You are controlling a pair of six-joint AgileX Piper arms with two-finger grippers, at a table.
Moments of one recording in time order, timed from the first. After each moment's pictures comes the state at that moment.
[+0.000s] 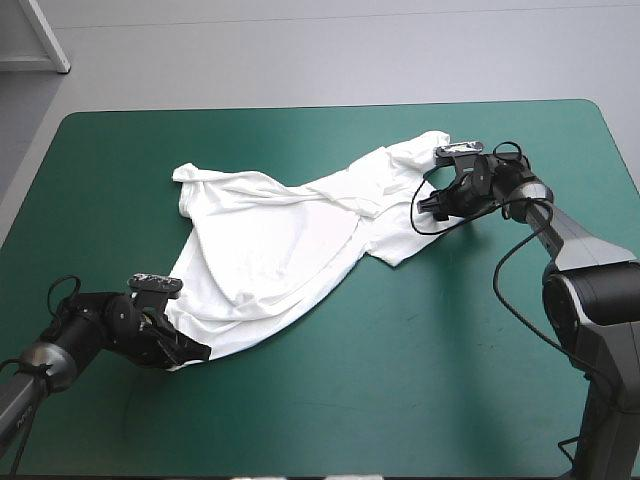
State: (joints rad) left arm -0.13 1.27 -0.61 -0.16 0.79 0.17; right arm 0.16 2.02 -1.56 0.09 0.68 -0.10
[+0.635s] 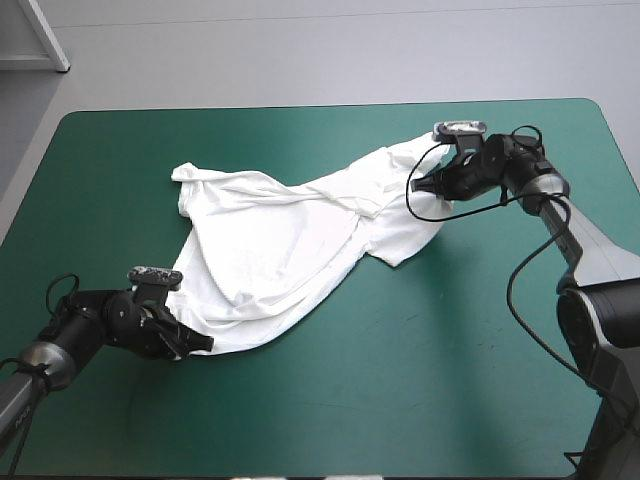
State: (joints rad) left arm -0.13 1.24 -0.64 -0.16 0.74 0.16; right arm 0.16 1.91 -1.62 0.24 0.76 -0.13
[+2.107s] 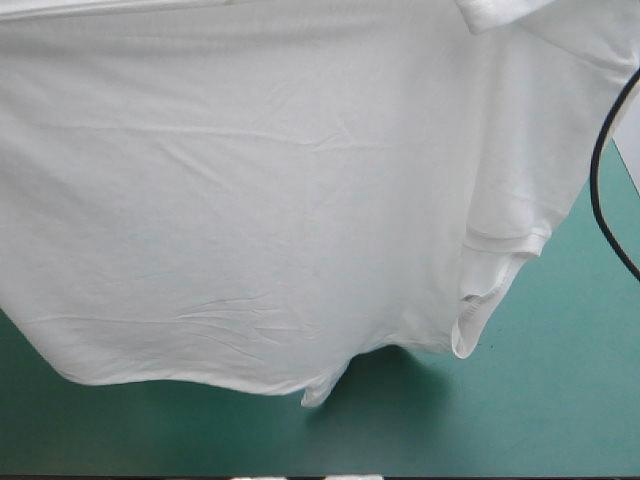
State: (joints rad) left arm -0.14 1.12 -2.16 0.43 0.99 0.23; right arm 0.16 1.26 -2.33 -0.03 0.79 -0.03
